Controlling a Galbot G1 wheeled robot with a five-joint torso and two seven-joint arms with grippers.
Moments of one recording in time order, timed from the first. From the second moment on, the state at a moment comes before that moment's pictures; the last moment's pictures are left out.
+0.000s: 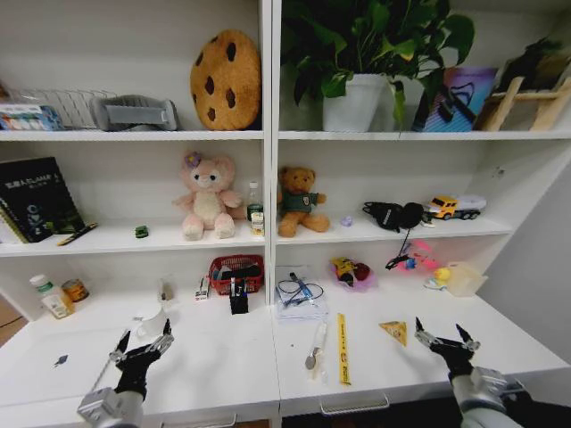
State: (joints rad) left arm 1.85 -1.29 -0.71 -2.29 -0.47 0.04 -0.33; right arm -1.75 0.97 0.79 1.88 0.55 0.06 0.31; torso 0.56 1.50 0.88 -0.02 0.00
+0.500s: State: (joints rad) left arm 1.86 -1.28 -0.74 -2.29 -0.48 0.05 -0.33; right arm -1.59 0.95 0.63 1.73 0.52 0.04 0.30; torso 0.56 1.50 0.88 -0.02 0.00
